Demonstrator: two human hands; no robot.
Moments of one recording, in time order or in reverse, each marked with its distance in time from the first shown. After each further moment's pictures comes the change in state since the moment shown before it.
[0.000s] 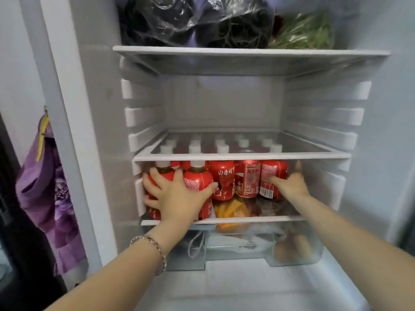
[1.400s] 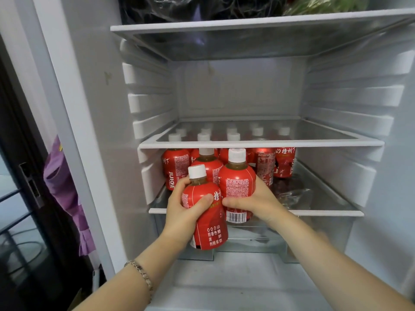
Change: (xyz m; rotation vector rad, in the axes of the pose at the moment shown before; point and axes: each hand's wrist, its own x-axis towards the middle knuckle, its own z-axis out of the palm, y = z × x) left_hand -0.035 -0.032 0.009 -1.110 -0.256 0.042; right_hand -0.069 -0.011 0.049 0.432 -0.766 -0.388
